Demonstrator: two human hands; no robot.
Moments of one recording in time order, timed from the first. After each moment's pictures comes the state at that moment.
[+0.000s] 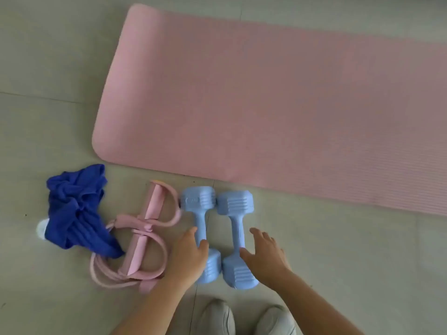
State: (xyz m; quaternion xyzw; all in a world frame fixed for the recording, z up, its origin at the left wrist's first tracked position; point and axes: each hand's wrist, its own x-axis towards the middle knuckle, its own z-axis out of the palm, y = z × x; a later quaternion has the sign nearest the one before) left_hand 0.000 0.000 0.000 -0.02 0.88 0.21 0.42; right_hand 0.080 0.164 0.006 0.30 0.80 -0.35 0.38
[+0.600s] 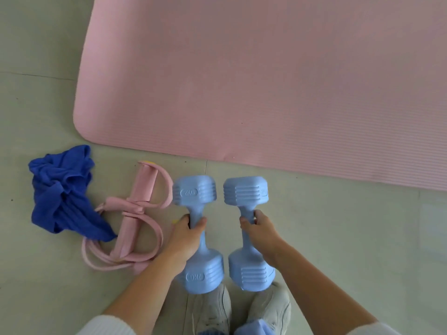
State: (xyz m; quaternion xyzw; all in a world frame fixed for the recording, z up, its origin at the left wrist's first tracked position) left_hand 0.010 0.008 -0.030 -0.20 0.80 0.36 0.44; right_hand 0.083 0.168 -0.025 0.49 0.57 -0.60 0.28
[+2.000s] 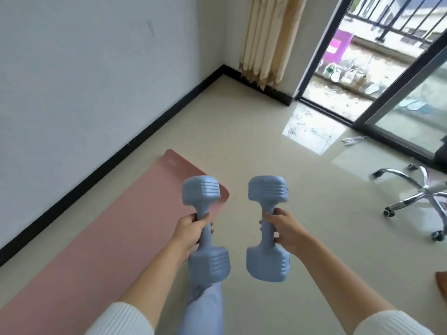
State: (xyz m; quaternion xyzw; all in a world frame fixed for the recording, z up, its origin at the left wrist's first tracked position) left_hand 0.460 0.805 0.613 0.25 0.67 0.28 0.64; right_hand 0.693 0.816 0.620 0.68 0.26 -0.64 -0.23
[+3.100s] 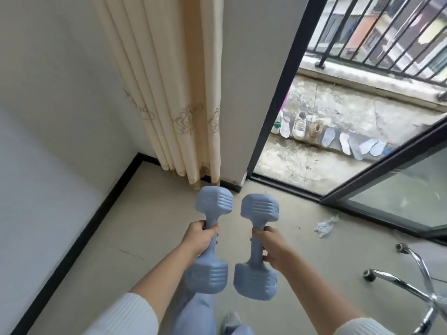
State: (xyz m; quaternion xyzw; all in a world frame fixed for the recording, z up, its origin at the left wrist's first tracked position) left_hand 0.864 1.717 0.578 0.42 0.62 0.10 0.65; right_hand 1.052 1.652 0.567 0.74 0.10 -0.59 -0.29
